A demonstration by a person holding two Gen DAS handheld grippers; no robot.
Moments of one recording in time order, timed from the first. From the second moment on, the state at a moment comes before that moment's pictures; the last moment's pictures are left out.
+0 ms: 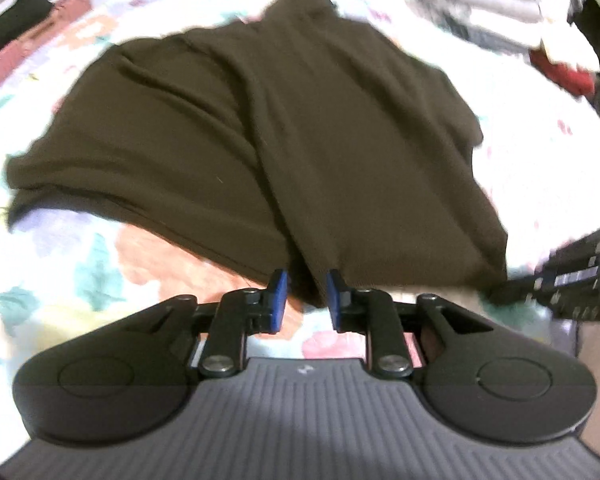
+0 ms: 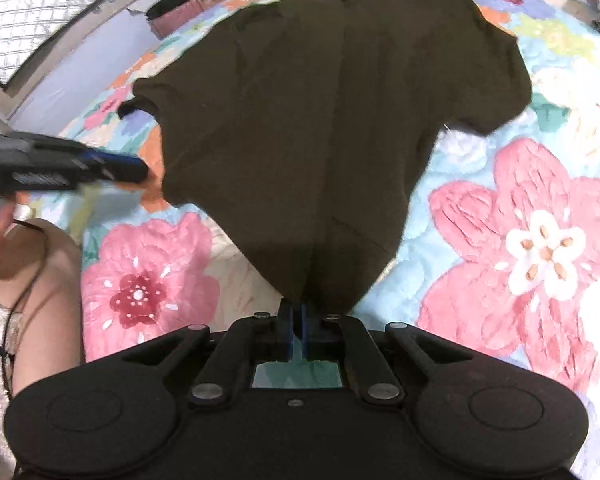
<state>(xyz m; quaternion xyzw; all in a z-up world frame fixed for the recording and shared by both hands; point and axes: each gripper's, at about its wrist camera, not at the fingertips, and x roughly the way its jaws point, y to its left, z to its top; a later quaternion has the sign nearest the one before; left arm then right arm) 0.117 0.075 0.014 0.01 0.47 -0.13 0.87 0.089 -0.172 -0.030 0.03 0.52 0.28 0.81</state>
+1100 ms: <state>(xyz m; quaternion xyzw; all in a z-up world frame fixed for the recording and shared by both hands) 0.407 0.128 -0.041 -0.14 0.38 -0.12 0.91 0.439 -0.054 -0.023 0.08 0.45 0.26 0.85</state>
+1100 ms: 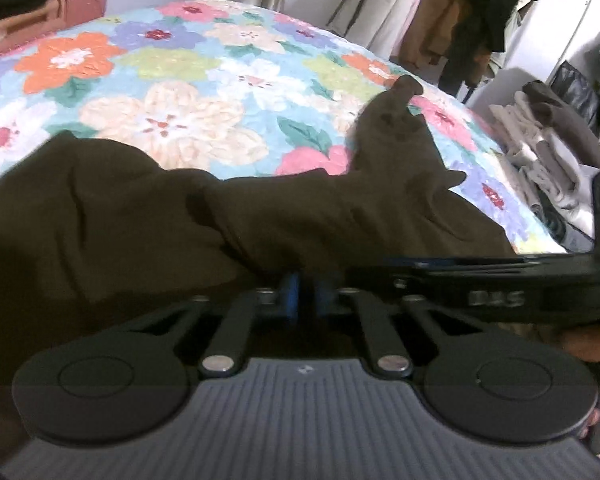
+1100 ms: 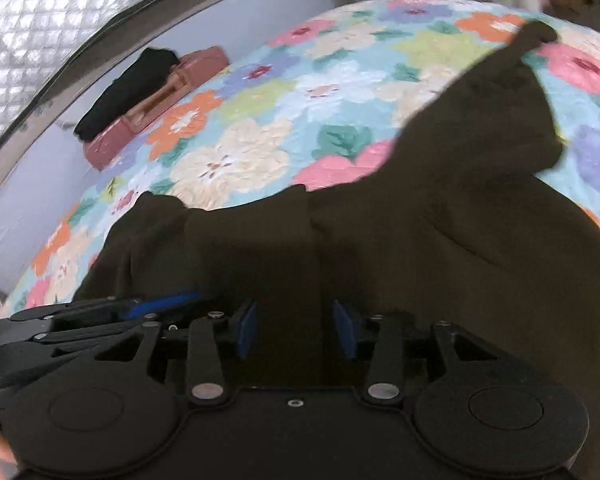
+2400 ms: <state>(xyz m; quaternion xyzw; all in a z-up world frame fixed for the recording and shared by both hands) 0.383 0.089 0.001 -0.10 0.39 -0.10 0.91 0.449 -0.213 0.033 0.23 0.44 0.17 0.85</state>
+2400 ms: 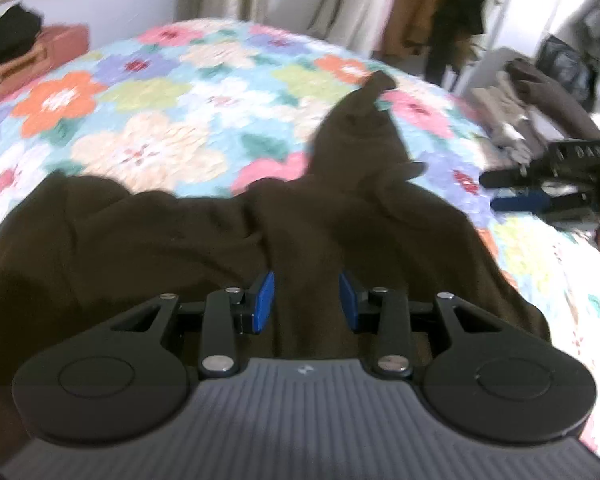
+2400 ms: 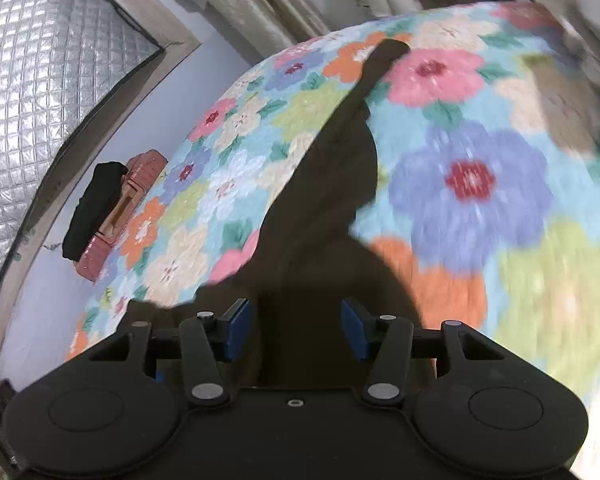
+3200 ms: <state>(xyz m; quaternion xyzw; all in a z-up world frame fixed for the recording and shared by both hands) 0.409 0.124 -0.004 -0.16 0.40 -0.05 0.90 0.616 -0.195 0.019 0.35 0.35 0.22 0.84</state>
